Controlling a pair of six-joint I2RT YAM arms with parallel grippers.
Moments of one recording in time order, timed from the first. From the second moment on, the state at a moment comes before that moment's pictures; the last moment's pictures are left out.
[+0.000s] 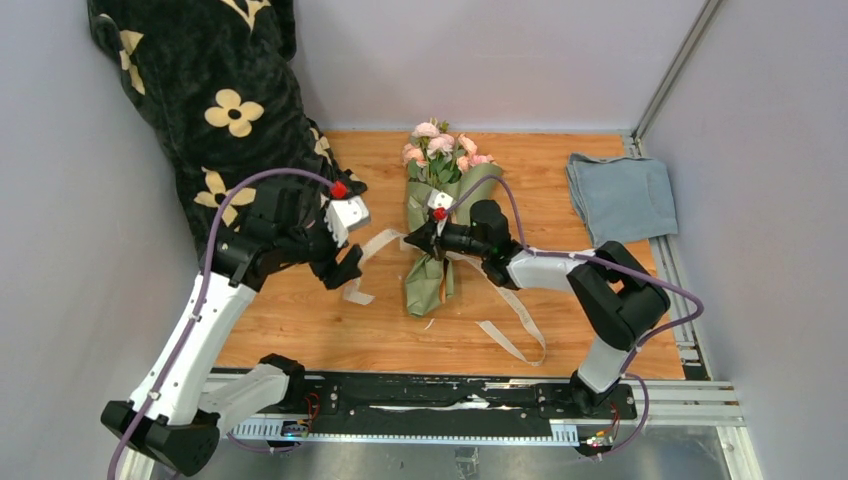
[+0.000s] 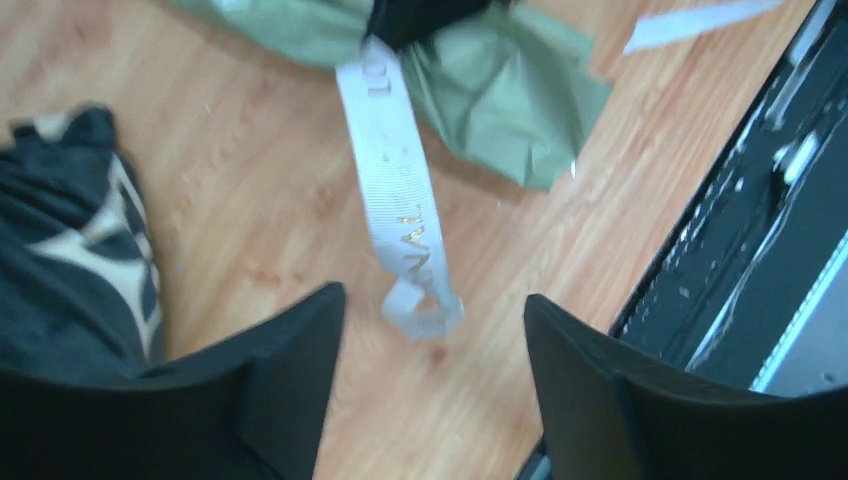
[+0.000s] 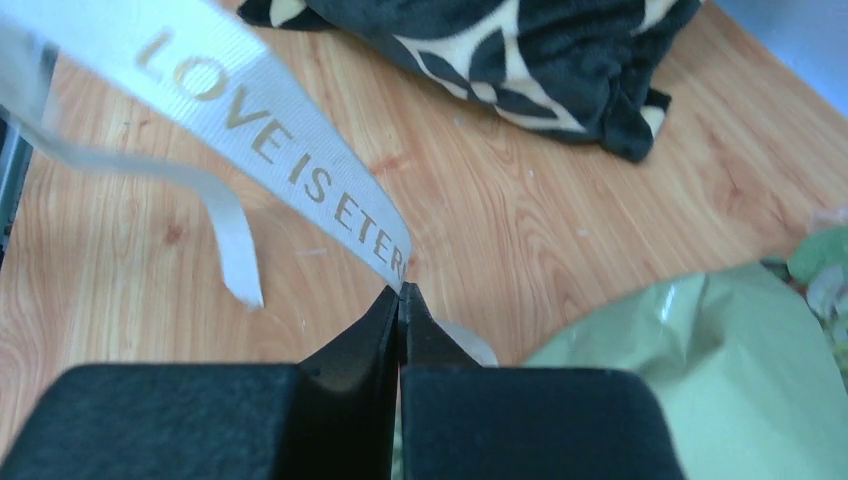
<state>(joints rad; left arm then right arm) -0.35 1.03 1.24 -0.98 0.52 0.47 0.71 1.73 0.86 0.77 -0.60 -0.14</state>
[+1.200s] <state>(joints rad) -0.37 1.59 0.75 0.32 1.03 0.26 0.59 1.54 0.84 0.59 -0.87 -0.36</state>
